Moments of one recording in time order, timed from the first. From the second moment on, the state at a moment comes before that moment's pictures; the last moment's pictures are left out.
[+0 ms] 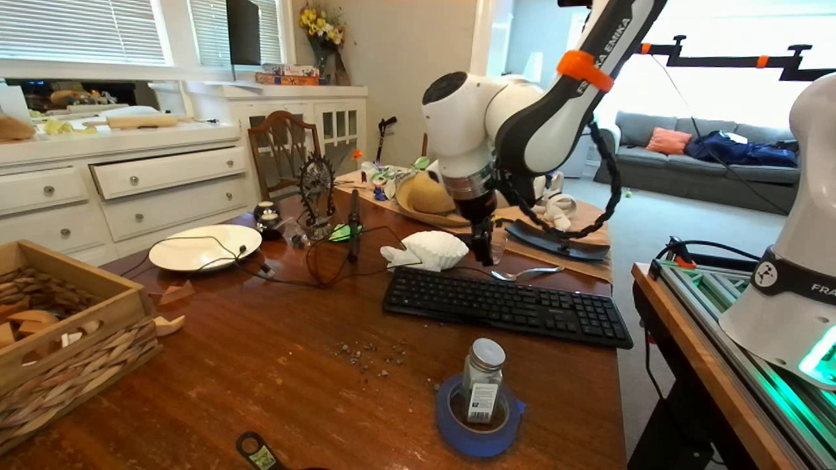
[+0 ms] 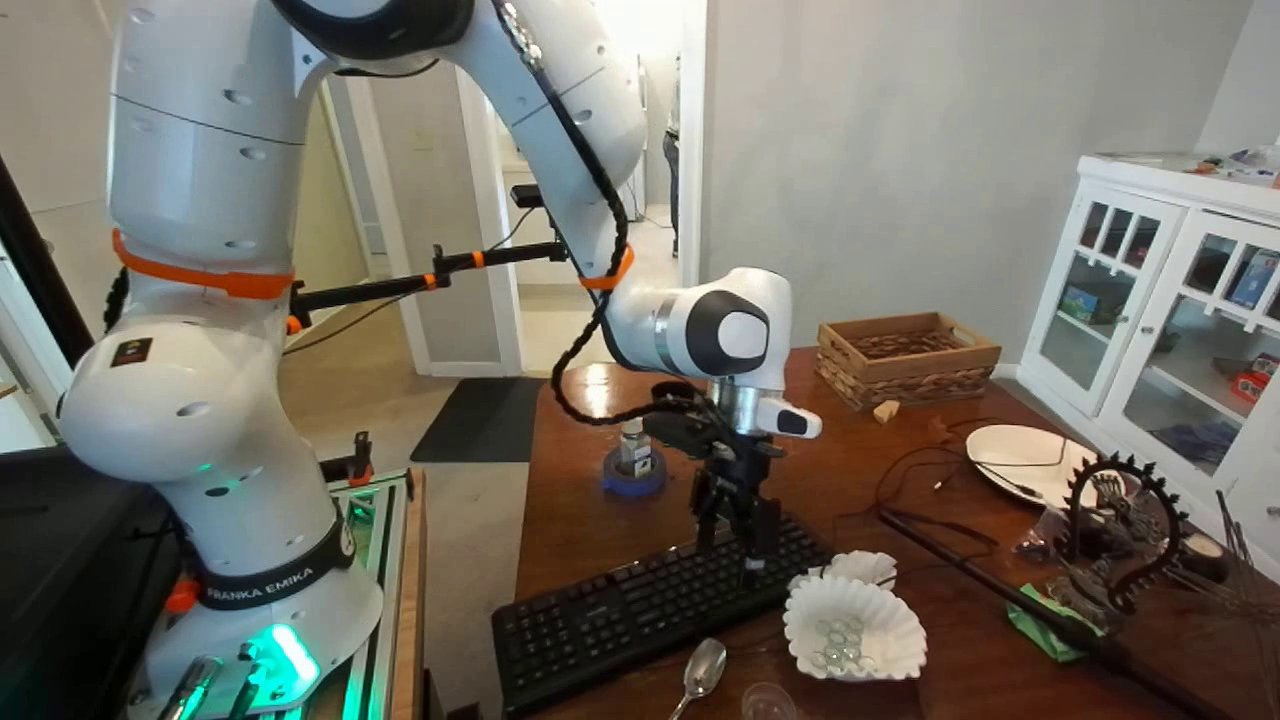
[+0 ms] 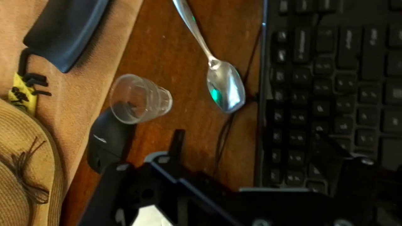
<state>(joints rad) 0.12 0.34 -0.19 -2.29 -0.52 2.32 0.27</state>
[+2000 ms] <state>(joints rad) -0.05 0.18 -0.12 -2.77 -1.29 2.60 0.23</state>
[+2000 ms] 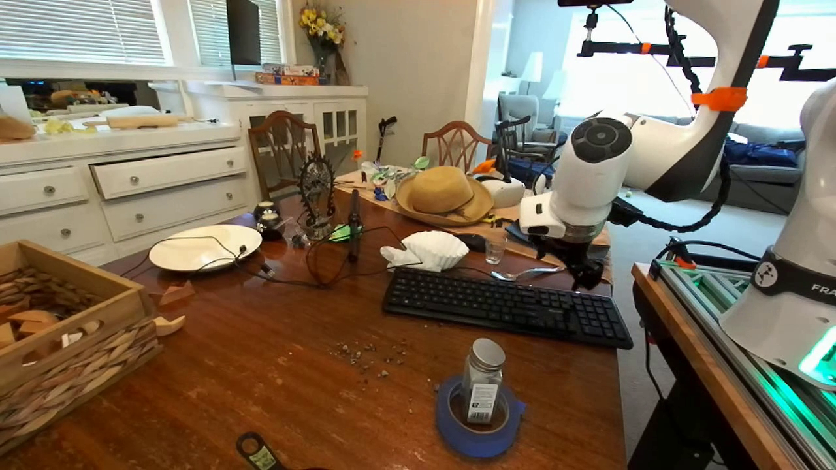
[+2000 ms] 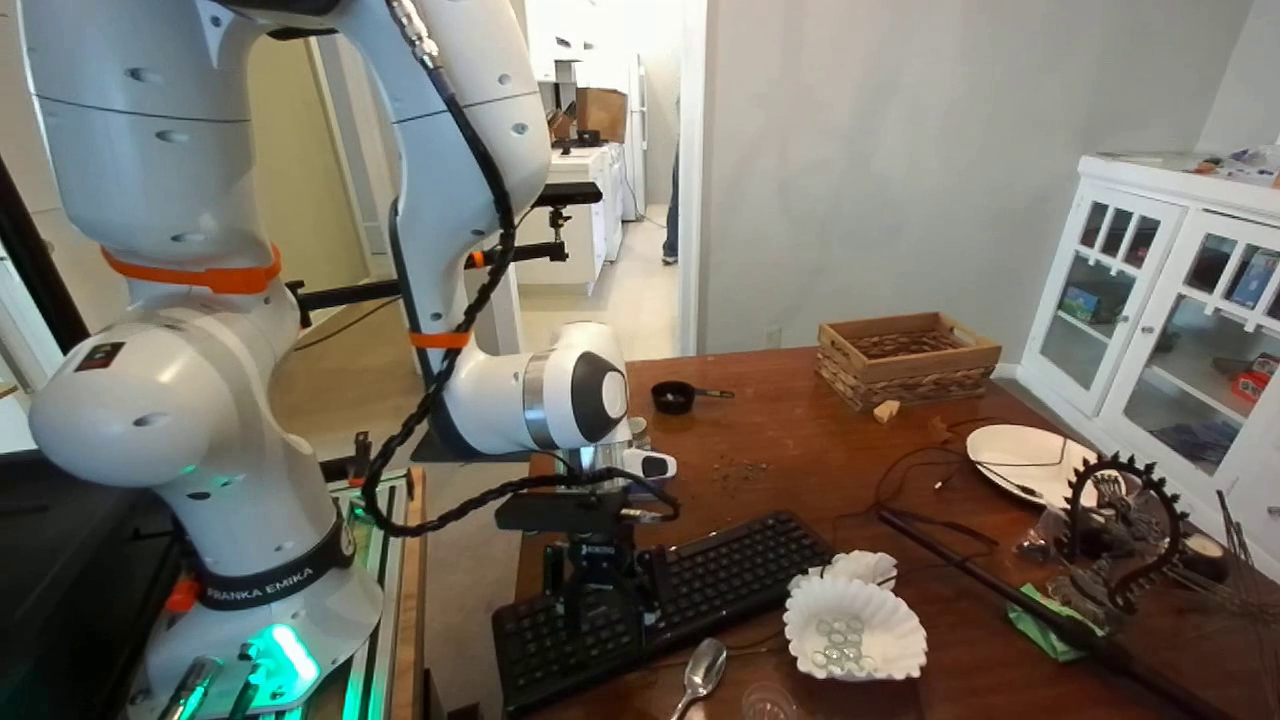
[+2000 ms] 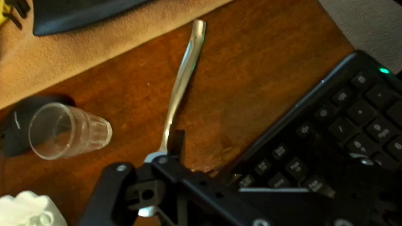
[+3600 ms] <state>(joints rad) 0.04 0.31 0.05 -2.76 -1.34 2.67 0.57</state>
